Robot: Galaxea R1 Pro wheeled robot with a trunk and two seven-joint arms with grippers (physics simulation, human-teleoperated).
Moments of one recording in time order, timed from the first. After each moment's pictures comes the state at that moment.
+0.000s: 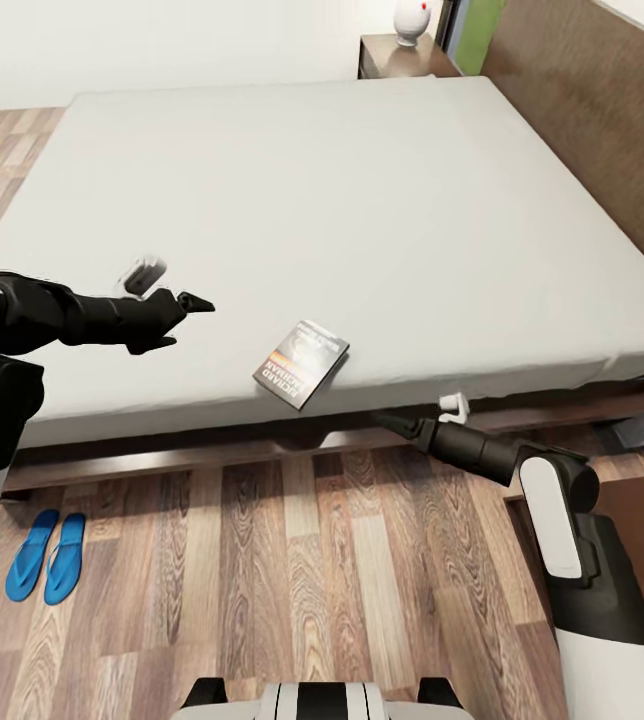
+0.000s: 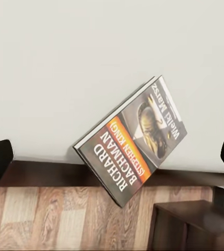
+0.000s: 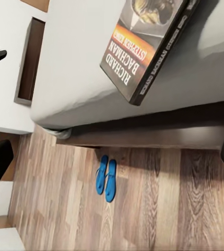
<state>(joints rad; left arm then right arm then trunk) -1.16 0.42 -0.28 -1.61 1.99 0.80 1.13 -0.60 -0.05 -0.10 -1.61 -0.54 1.04 0.59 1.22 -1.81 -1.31</state>
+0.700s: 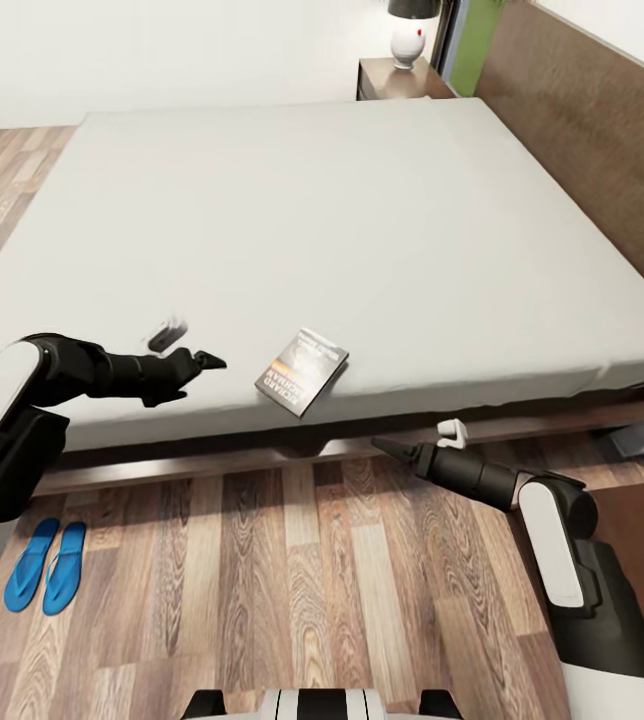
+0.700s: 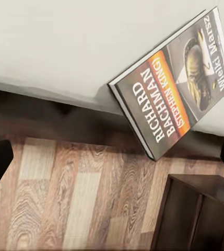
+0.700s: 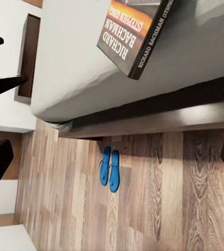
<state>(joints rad) -1.00 0.41 -0.31 -1.61 1.98 0.80 1.13 -0.51 -0.04 -0.10 -1.61 -0.54 1.04 0.59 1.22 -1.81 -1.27</state>
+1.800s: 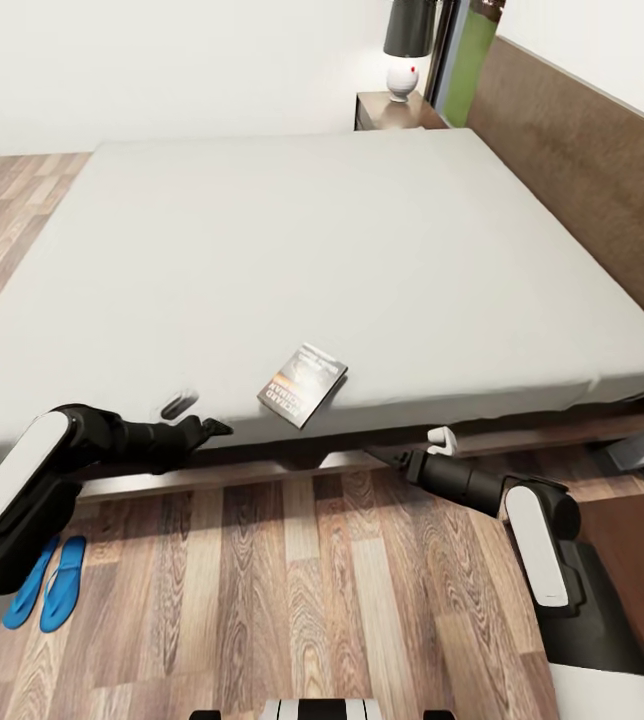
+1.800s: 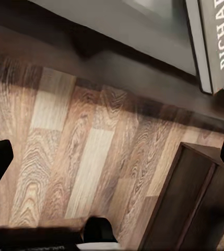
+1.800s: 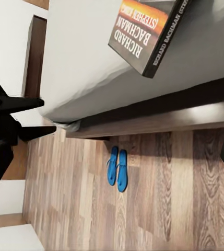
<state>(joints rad) -0.77 0.41 -0.30 -1.61 1.98 0.80 1.11 -0.51 -0.02 -0.10 -1.55 -0.54 1.04 0.59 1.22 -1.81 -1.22</state>
